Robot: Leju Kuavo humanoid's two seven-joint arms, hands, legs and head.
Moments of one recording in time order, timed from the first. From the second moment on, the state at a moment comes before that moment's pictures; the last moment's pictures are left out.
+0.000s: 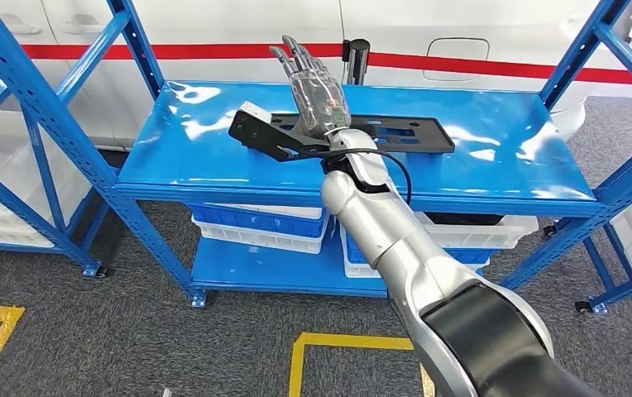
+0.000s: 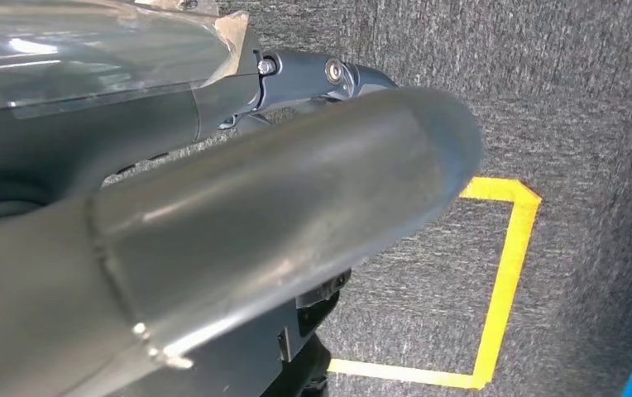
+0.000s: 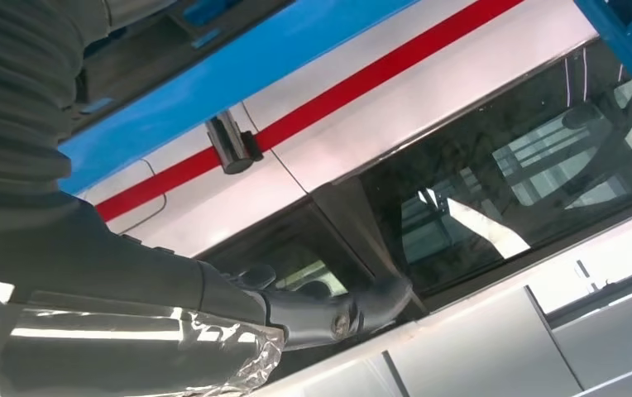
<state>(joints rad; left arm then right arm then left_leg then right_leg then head) -0.14 -0.14 0.42 -0.22 -0.23 -0.11 -0.38 -1.05 0.28 0.41 -0.62 0.91 -0.37 -0.15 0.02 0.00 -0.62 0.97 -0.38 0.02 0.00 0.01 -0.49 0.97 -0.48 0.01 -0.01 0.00</state>
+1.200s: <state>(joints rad) -0.14 -0.14 0.38 -0.22 -0.31 -0.16 -0.35 -0.71 0.01 0.34 -1.05 0.98 -0.33 -0.07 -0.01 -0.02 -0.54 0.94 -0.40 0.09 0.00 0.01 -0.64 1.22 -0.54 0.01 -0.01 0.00</state>
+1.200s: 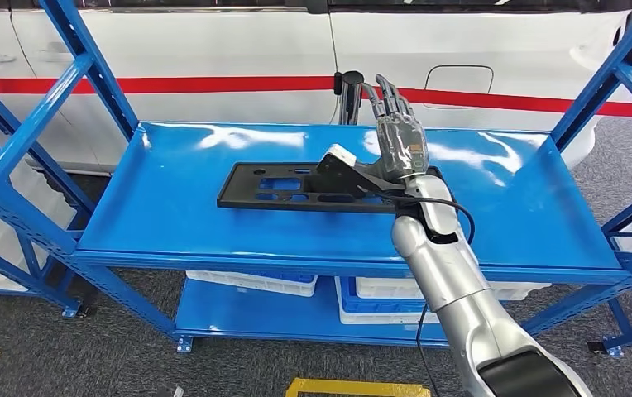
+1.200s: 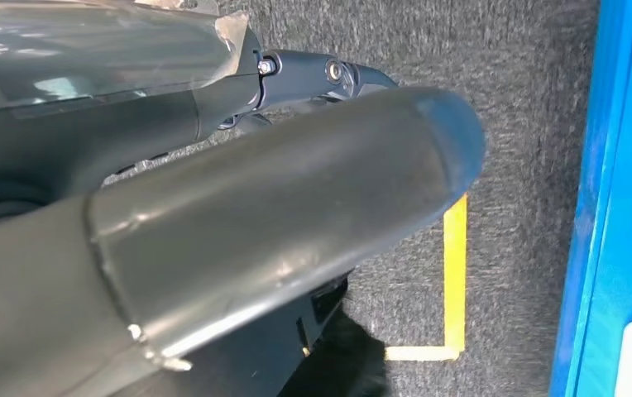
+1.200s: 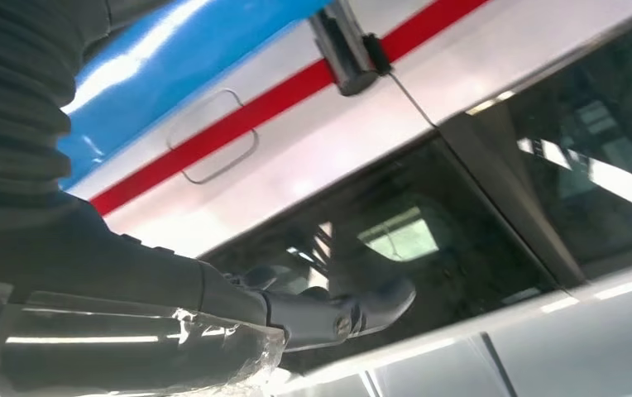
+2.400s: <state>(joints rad) -0.06 -0.11 0.54 -0.22 -0.24 0.12 -0.25 -0.30 -0.14 0.45 -1.64 0.86 -0.26 -0.19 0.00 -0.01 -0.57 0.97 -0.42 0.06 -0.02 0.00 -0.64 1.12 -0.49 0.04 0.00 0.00</state>
